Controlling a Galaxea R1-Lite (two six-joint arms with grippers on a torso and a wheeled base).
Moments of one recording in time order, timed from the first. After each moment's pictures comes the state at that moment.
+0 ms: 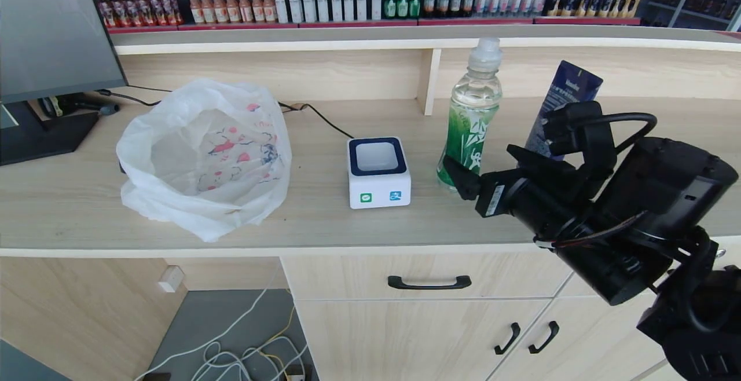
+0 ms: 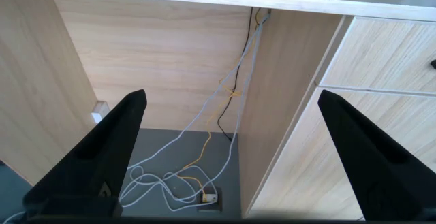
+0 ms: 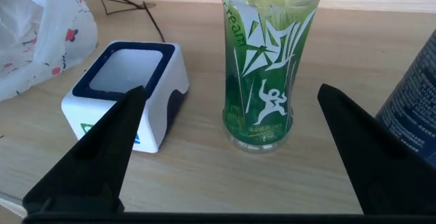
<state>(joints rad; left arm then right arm) 0.00 0.00 0.00 0.00 0.00 0.00 0.64 1.71 -0.68 -1.16 -0.34 -0.04</state>
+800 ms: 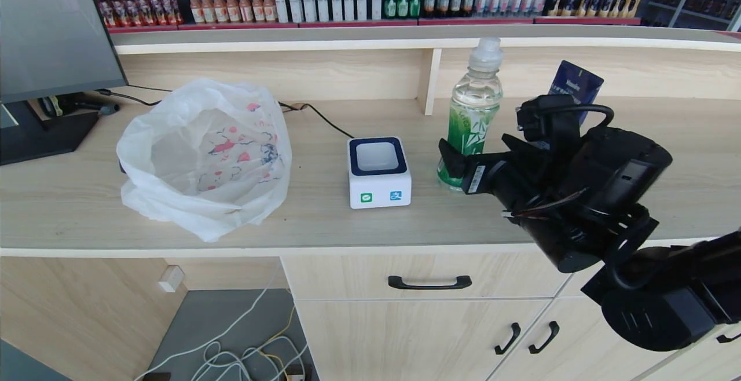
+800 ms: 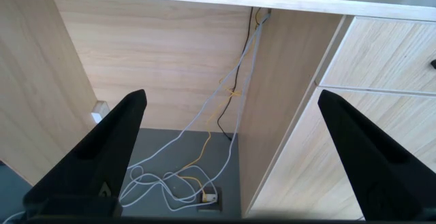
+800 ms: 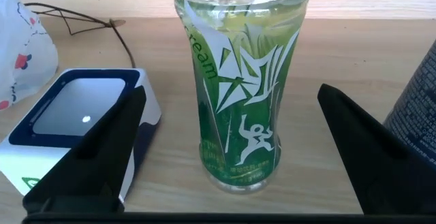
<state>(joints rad) 0.00 0.00 0.00 0.00 0.00 0.00 0.60 1.84 -0.81 -1.21 -0.39 -0.05</state>
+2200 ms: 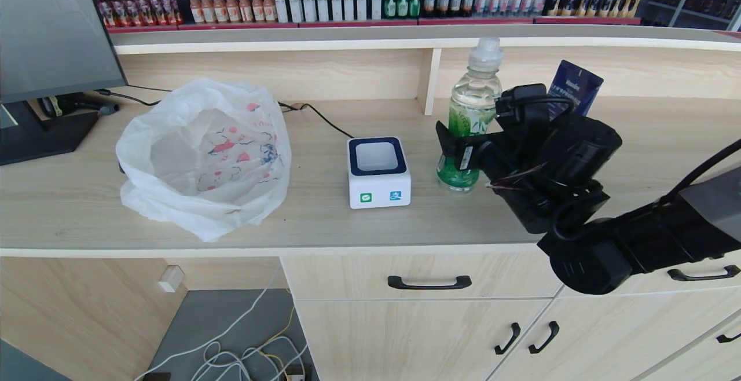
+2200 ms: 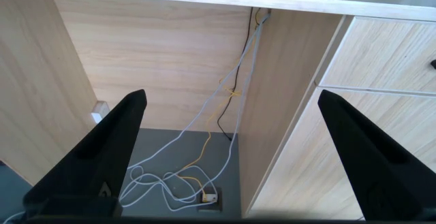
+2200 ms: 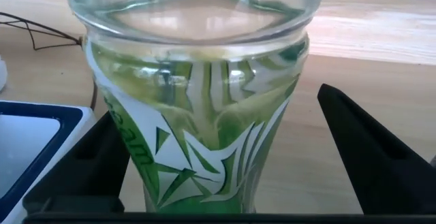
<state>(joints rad) 0.00 0.00 0.00 0.00 0.00 0.00 0.49 2.01 -1.02 -1.27 -0.28 -0.15</state>
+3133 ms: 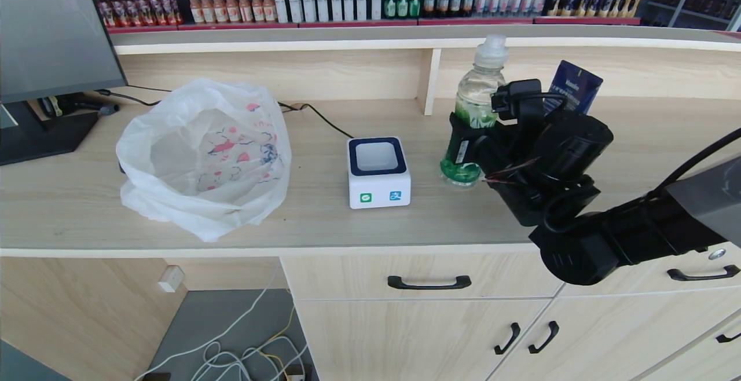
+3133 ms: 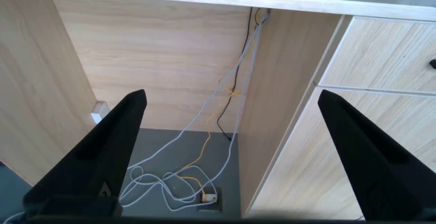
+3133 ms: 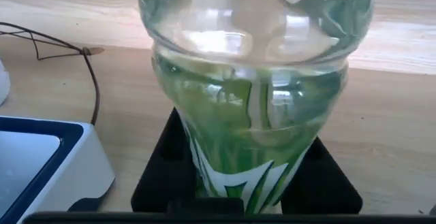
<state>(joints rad) 0.00 0.00 0.00 0.00 0.00 0.00 0.48 2.04 -1.08 -1.27 -0.26 -0.15</state>
